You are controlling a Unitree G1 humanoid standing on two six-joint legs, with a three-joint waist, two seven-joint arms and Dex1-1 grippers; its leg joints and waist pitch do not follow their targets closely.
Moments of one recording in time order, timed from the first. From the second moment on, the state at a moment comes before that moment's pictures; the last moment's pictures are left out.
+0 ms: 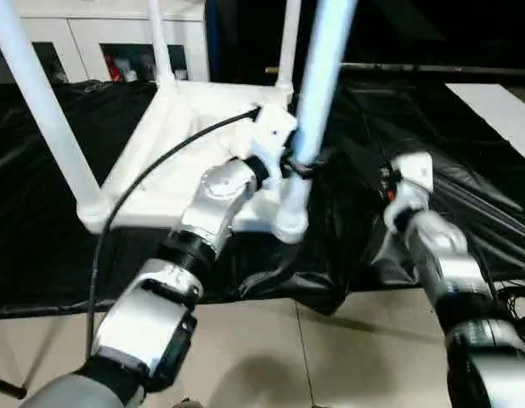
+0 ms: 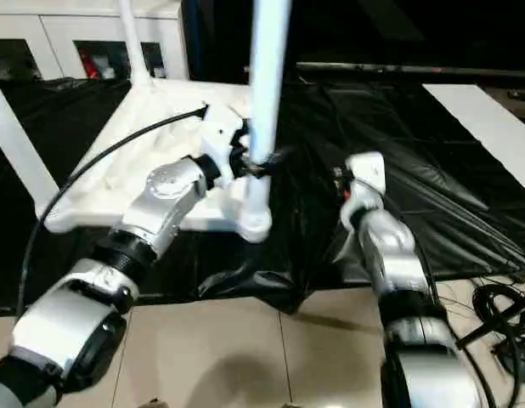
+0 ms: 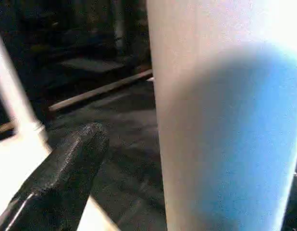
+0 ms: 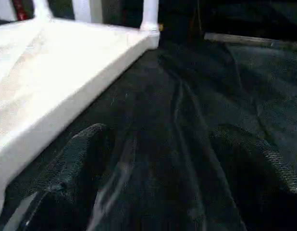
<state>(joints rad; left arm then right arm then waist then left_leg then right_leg) -0.95 0.06 -0.15 0.96 -0.12 -0.19 -0.45 -0.54 -0.28 -0.11 0.69 0.17 -0.03 0.39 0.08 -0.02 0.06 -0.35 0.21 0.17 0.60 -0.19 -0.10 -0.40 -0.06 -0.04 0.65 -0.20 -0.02</state>
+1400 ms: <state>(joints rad) -0.04 0.03 0.00 -0.02 -0.04 0.00 -0.14 -0.07 -0.18 -0.03 -0.08 0.16 0.27 0.23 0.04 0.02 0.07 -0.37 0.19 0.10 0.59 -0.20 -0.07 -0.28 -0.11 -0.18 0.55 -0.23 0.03</state>
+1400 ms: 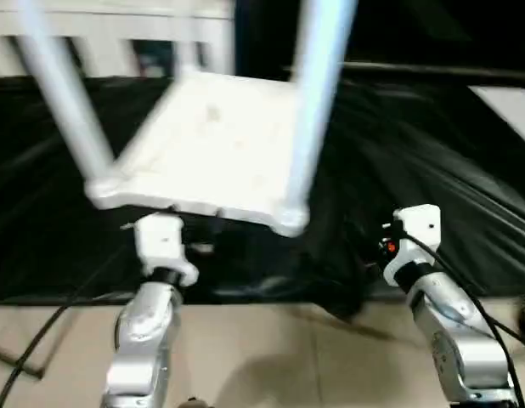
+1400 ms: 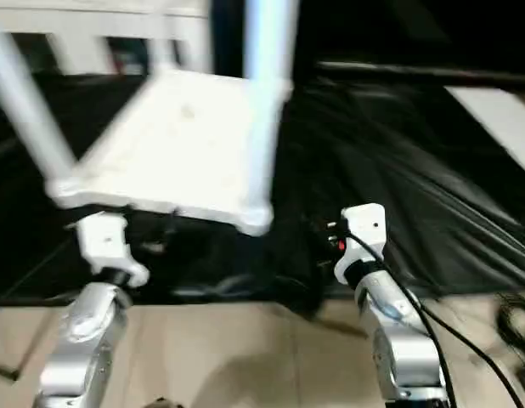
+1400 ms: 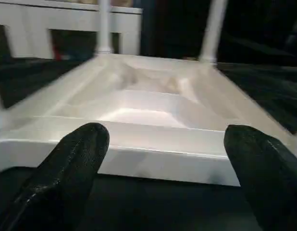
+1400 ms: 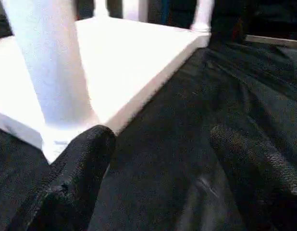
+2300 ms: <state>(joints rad) -0.05 0.06 -0.03 -0.04 -0.04 0.06 -0.16 -0.08 -0.16 -0.03 -0.08 0.15 0.26 0.19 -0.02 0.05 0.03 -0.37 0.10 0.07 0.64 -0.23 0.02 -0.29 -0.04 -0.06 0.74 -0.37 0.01</state>
